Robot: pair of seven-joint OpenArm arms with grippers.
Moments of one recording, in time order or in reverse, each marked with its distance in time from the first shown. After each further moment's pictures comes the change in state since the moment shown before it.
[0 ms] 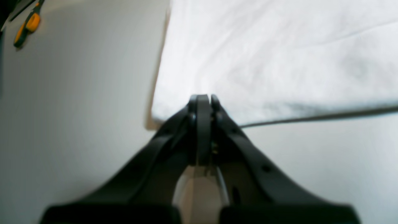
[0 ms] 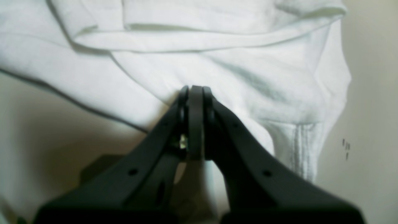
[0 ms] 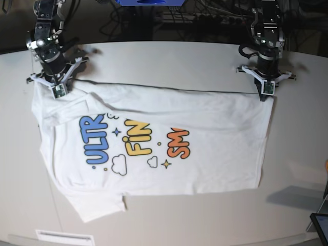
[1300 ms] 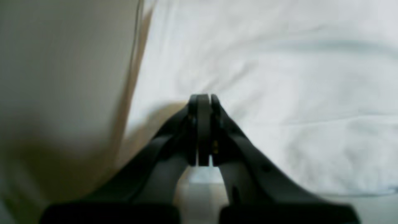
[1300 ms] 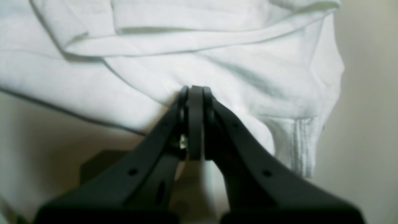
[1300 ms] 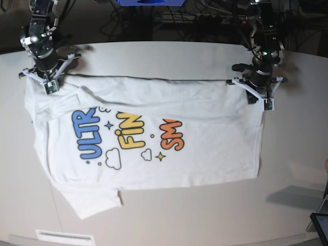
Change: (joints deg) left arm -3.8 5.6 -2.0 16.8 -14.8 -0.8 35.6; right arm -1.3 -0.2 4.0 1.4 -0.2 0.6 -1.4
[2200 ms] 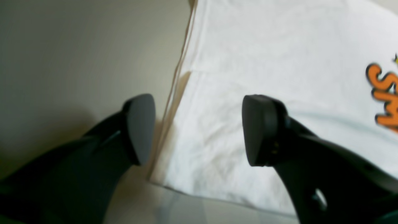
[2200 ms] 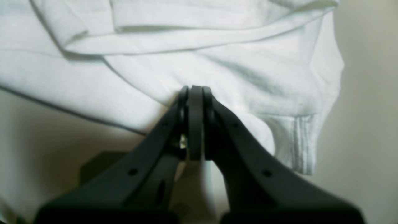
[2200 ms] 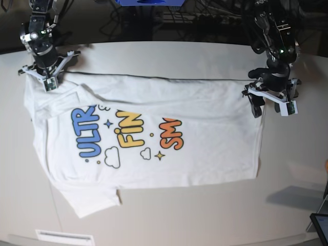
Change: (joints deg) left arm -0.9 0.9 -7.1 7.6 -9.0 0.7 1.9; right arm -1.6 0.2 0.1 0.3 0.1 -0.4 0.9
